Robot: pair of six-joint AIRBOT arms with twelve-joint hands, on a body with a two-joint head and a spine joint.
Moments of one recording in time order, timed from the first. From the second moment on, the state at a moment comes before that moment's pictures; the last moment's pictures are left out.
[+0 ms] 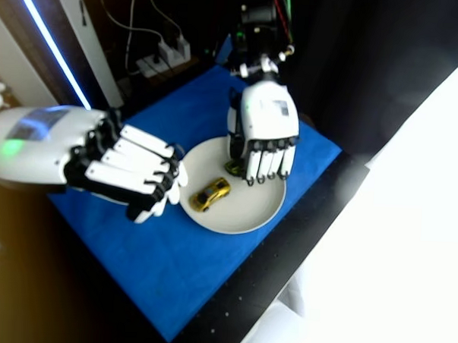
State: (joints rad) left arm 0.47 -1.25 1.41 0.18 -0.19 0.90; right arm -0.53 -0.94 1.09 -0.08 0.58 -1.20
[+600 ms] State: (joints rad) left arm 0.53 -0.95 1.08 0.26 -0.41 0.90; right arm -0.54 -0.94 1.09 -0.08 0.58 -1.20
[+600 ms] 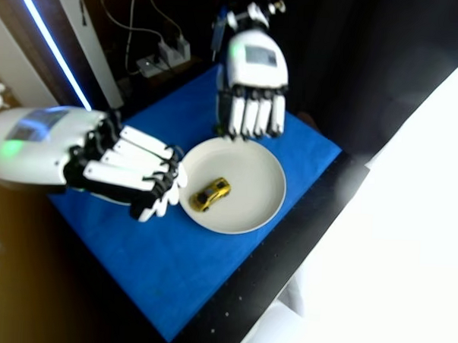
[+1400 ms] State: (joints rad) left arm 0.78 -0.79 0.90 0.25 -0.48 0.83; right arm -0.54 -0.94 1.09 -0.07 0.58 -1.20
